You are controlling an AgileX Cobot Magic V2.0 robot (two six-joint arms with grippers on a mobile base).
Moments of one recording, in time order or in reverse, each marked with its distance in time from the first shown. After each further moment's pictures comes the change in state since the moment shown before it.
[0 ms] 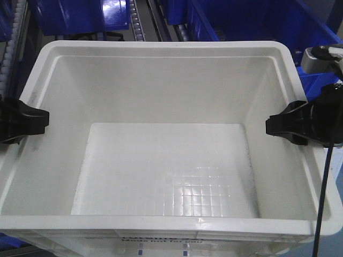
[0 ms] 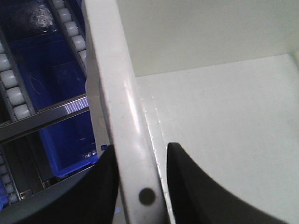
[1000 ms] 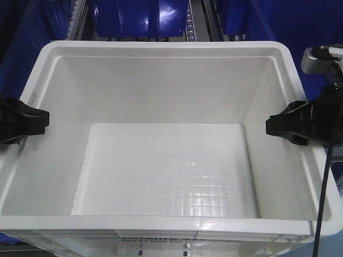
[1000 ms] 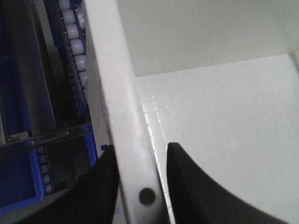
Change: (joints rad) left arm 0.000 0.000 0.000 0.000 0.001 0.000; right arm 0.000 0.000 0.000 0.000 0.001 0.000
